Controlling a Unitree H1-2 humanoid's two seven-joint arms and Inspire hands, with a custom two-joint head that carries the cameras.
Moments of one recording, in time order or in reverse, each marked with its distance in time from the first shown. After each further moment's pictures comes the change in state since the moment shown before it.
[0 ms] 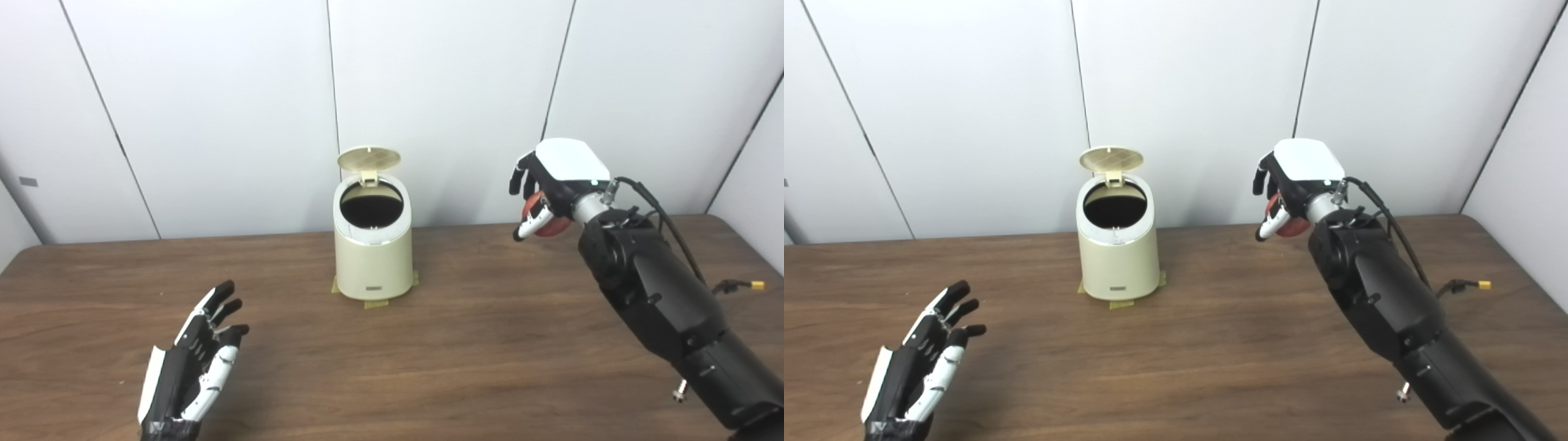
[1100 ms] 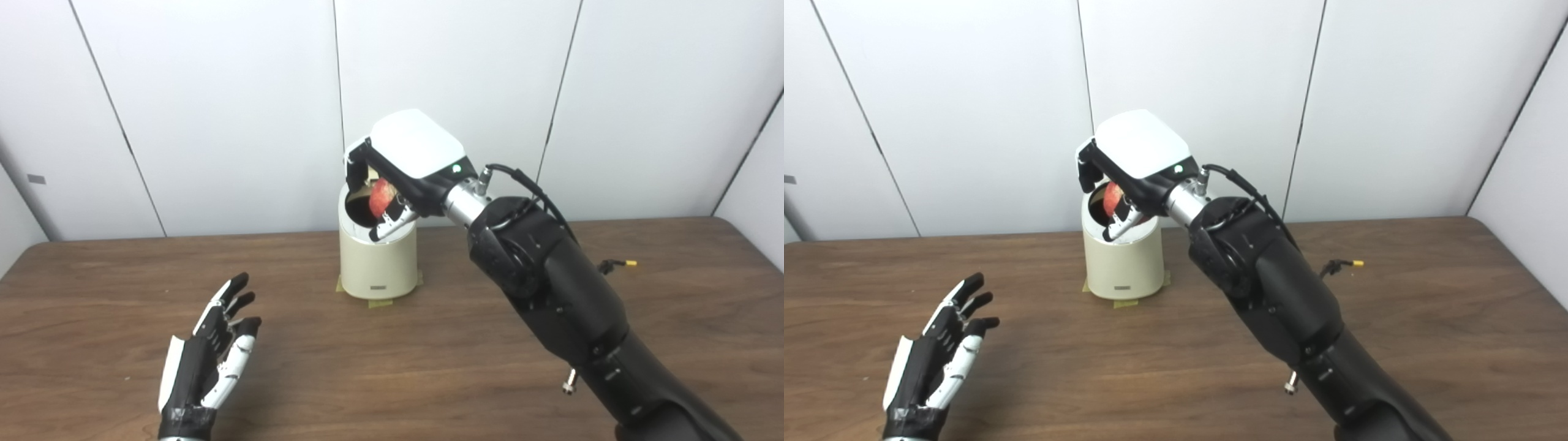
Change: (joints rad) left arm -0.028 -0.030 -0.026 0.017 0.074 0.017 0.042; right arm -0.110 0.303 0.036 -0.136 -0.119 -0.275 0.107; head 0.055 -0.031
